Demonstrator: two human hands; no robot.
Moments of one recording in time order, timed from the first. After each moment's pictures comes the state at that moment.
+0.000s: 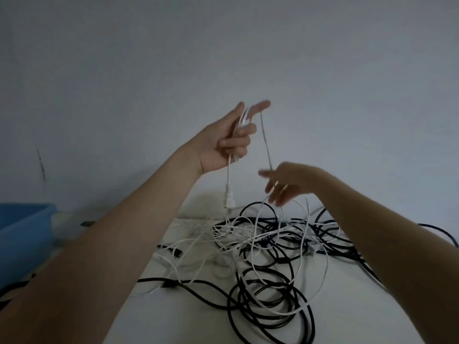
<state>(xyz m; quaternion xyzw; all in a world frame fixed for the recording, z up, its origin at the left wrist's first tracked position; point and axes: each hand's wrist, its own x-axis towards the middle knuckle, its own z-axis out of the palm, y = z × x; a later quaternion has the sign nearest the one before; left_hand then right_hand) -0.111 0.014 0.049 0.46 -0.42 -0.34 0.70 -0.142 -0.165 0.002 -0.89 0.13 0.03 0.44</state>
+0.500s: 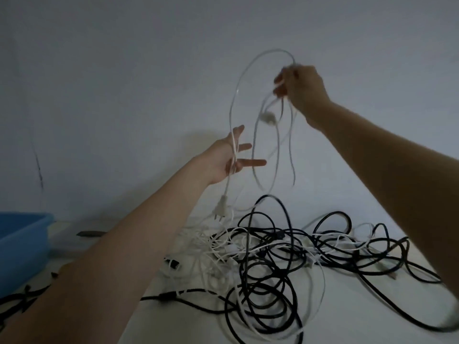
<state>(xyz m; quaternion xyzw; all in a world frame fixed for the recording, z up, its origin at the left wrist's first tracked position) -0.099 -0.010 0.042 0.57 -0.28 -0.19 0.75 -0.148 -0.160 0.130 -0.78 -0.02 -0.49 0.38</state>
